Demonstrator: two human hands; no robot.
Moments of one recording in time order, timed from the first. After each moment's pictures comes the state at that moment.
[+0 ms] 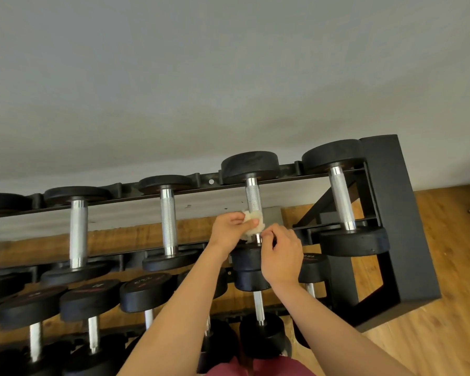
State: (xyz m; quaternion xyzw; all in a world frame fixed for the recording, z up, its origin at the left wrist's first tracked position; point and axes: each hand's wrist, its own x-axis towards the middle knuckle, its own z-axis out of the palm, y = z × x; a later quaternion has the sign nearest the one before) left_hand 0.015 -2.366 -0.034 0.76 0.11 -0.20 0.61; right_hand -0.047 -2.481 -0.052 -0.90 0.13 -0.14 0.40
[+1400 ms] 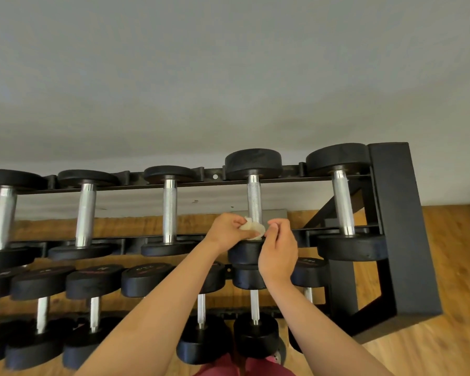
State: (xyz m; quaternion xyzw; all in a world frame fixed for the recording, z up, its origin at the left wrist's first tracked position) left_hand 0.006 -2.365 -0.025 0.86 0.03 -0.25 0.44; right_hand -0.048 -2.483 -0.043 -0.83 0.19 -0.14 0.51
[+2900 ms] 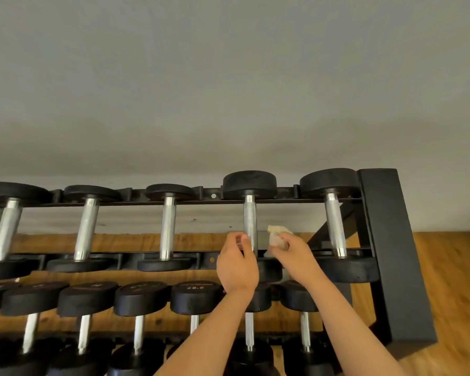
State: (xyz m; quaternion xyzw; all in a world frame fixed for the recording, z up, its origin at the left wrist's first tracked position) left_hand -0.043 -2.430 -0.021 0.87 0.22 0.06 0.44; right_hand -0.025 -2.552 0.013 -0.84 0.07 0.19 0.50
